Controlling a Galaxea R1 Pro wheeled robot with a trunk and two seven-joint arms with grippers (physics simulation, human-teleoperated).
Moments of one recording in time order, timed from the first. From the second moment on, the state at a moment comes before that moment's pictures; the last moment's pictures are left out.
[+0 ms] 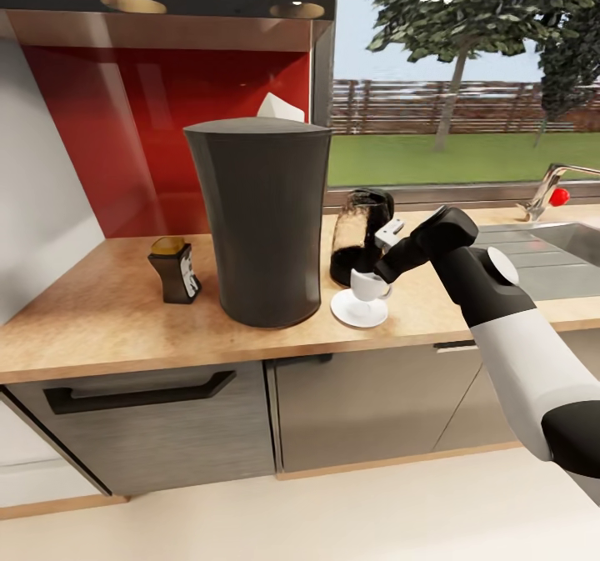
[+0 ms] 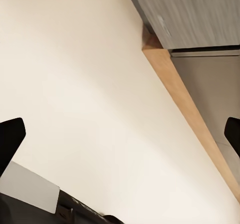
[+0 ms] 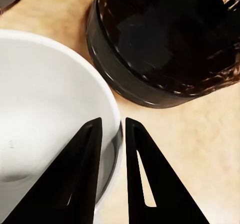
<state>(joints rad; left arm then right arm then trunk) -0.08 0.24 0.37 -0.07 0.70 0.03 -0.89 -1.24 -0.15 0.33 -1.13 0.78 1.00 1.16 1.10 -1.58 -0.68</state>
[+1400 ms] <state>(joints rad) -0.08 0.24 0.37 -0.07 0.70 0.03 -0.89 -1.24 -0.14 0.33 -1.04 0.78 1.00 1.16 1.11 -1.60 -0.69</state>
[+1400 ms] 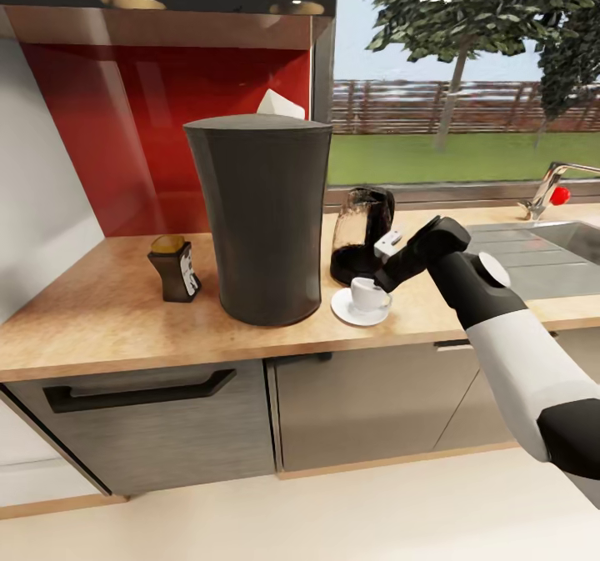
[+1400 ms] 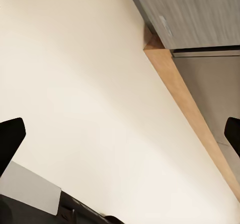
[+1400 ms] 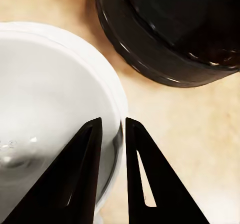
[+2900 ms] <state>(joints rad) -0.08 0.24 0.37 -0.07 0.70 0.03 -0.89 -1.24 -0.14 0.33 -1.04 0.77 1.00 1.16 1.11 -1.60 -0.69</state>
